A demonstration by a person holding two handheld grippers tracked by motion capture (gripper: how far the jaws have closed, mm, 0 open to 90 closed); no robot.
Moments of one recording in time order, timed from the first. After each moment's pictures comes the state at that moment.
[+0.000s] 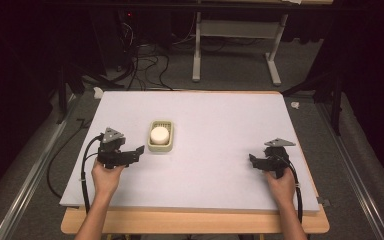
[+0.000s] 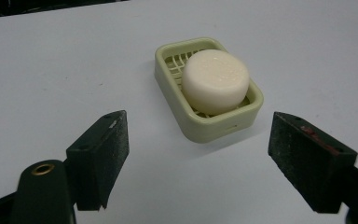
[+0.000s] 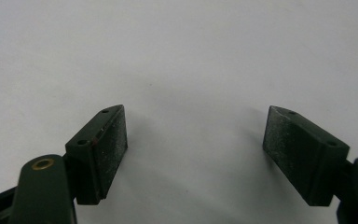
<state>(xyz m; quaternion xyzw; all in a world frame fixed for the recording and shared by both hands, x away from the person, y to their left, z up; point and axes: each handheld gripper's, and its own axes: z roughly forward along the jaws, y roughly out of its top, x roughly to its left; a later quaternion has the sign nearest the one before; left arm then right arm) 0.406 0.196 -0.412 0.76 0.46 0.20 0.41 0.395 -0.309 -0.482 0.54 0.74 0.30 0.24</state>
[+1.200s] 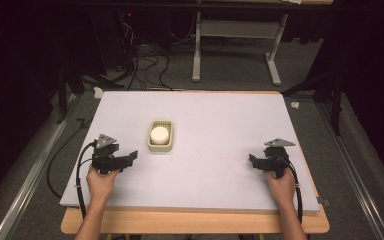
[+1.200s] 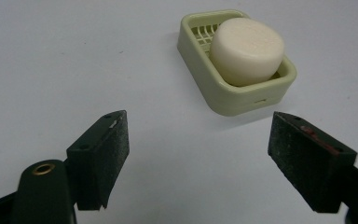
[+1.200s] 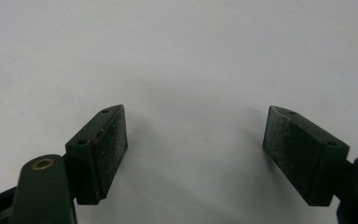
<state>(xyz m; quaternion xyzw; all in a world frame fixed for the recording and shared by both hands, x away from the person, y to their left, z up) 0.404 0.217 -0.436 0.76 0.48 0.19 0.40 0.395 -0.309 -0.482 0.54 0.74 0.30 0.24</state>
